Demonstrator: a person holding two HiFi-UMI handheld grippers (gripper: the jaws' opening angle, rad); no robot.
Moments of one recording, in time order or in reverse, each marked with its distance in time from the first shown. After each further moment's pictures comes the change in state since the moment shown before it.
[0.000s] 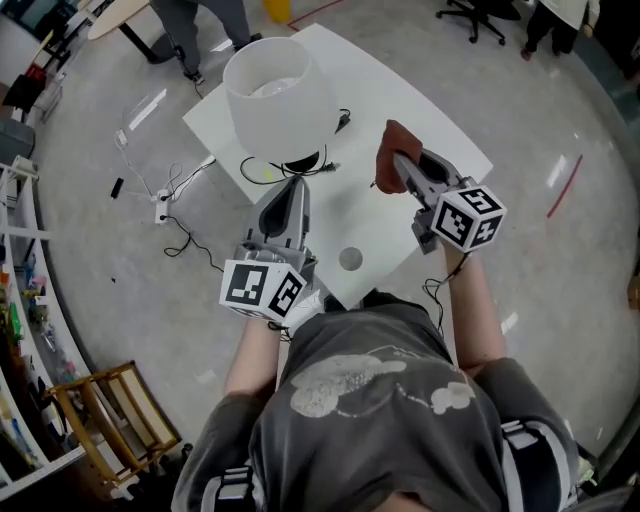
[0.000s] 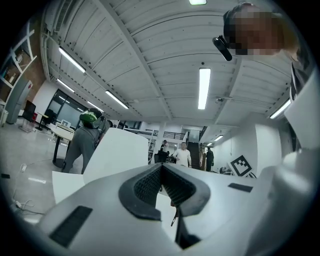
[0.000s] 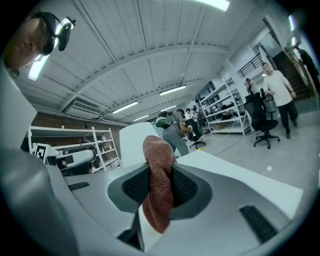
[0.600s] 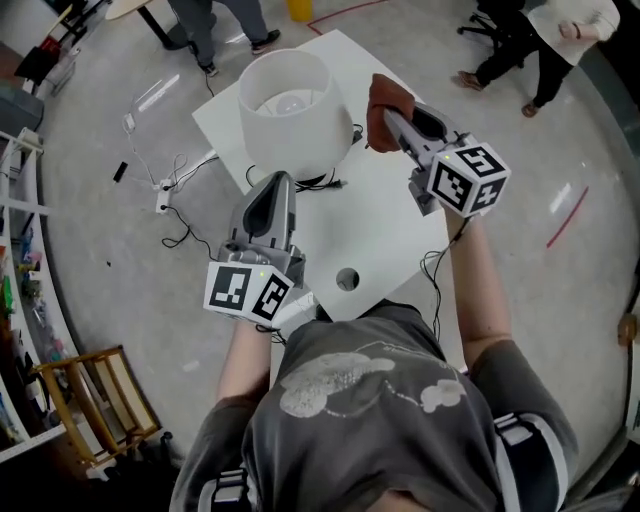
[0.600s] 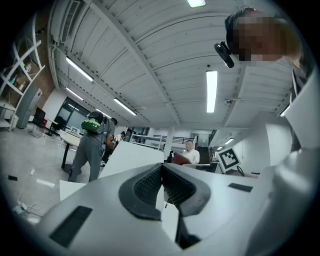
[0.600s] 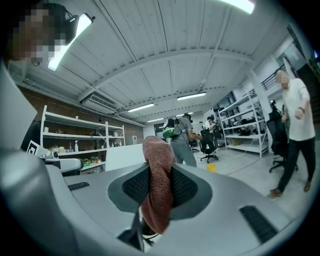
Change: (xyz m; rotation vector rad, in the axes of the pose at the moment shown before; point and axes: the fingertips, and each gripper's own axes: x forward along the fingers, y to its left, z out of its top) left arm 0.020 0.027 0.042 0.008 -0.068 0.107; right arm 0.081 0.003 0.108 -0.208 -0.046 0.127
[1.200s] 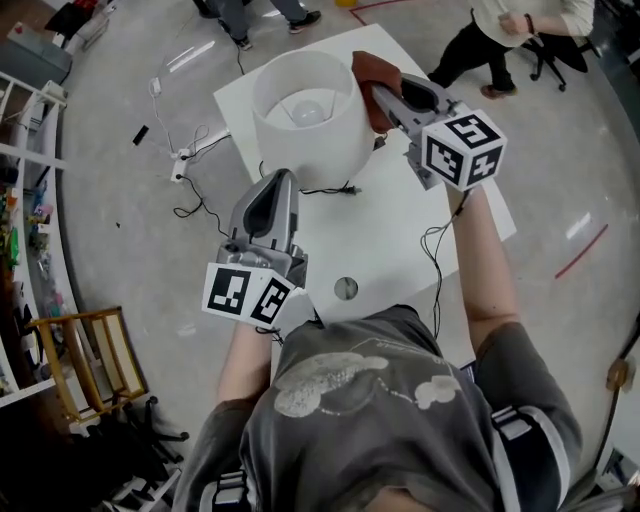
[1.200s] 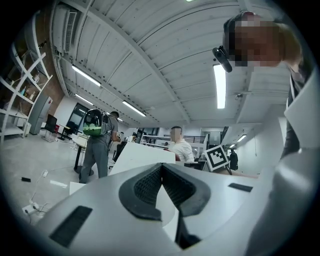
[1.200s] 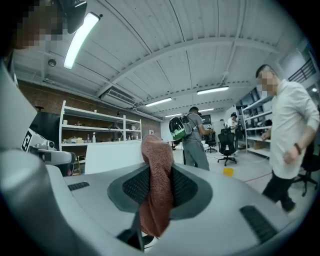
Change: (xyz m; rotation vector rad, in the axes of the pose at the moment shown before) left arm 0.023 0.021 -0.003 0.025 -0.006 0.138; right arm 0.100 -0.008 0.012 -0.128 0.050 0.216
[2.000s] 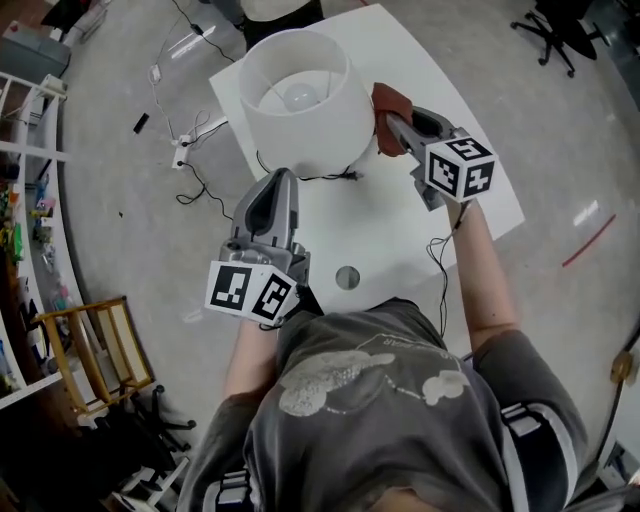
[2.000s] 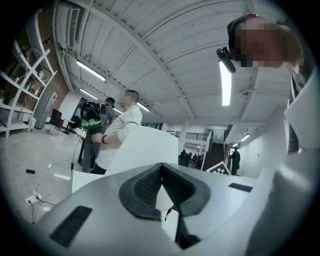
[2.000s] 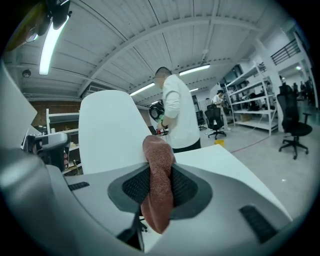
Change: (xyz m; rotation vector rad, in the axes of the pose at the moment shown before) left arm -0.005 0.010 -0.039 -0.036 0.057 0.041; right arm -0.019 -0.020 -0.133 0.218 0.170 -0.074
